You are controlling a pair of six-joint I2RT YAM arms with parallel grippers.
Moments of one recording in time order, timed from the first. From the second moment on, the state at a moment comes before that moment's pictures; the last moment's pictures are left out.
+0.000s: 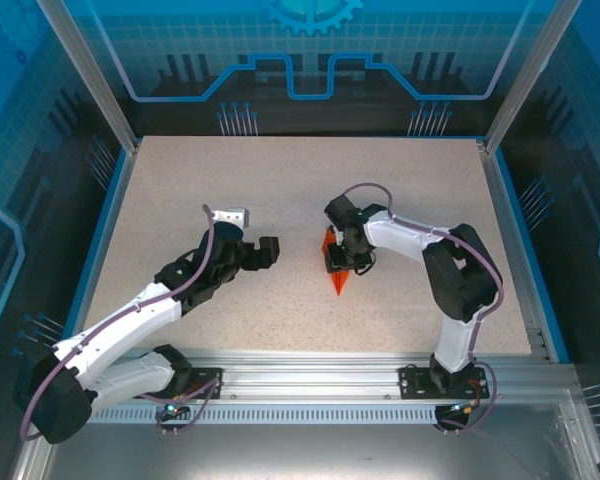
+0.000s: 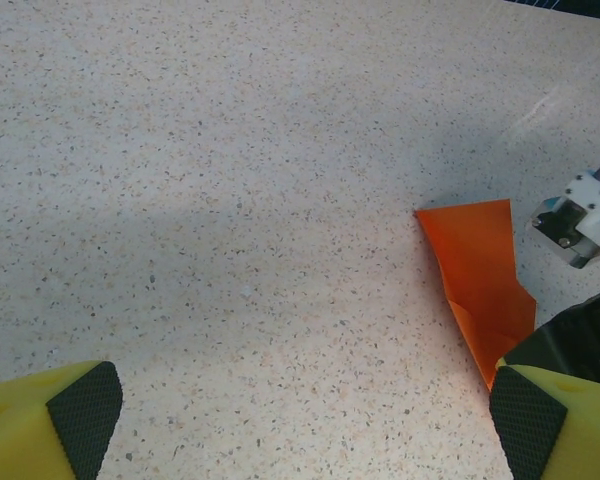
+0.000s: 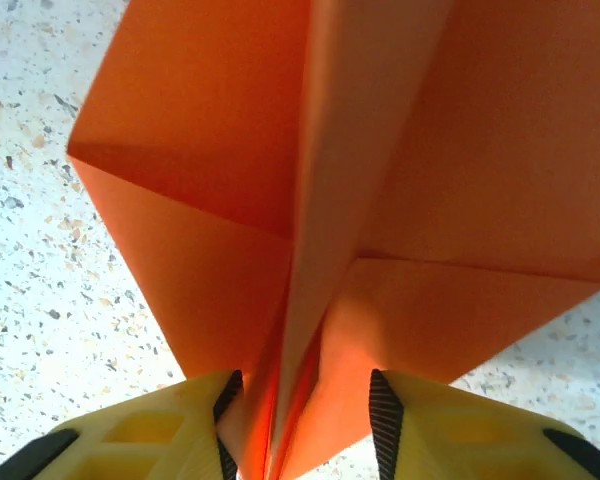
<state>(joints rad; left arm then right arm) -0.60 1.03 0.72 -0.31 -0.23 -0.51 0.58 1.86 1.23 -0.78 -0.11 0.43</state>
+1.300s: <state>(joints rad) -0.60 0.96 0.72 -0.37 -0.20 -0.50 0.53 2.30 1.97 -1.10 0.10 0.42</state>
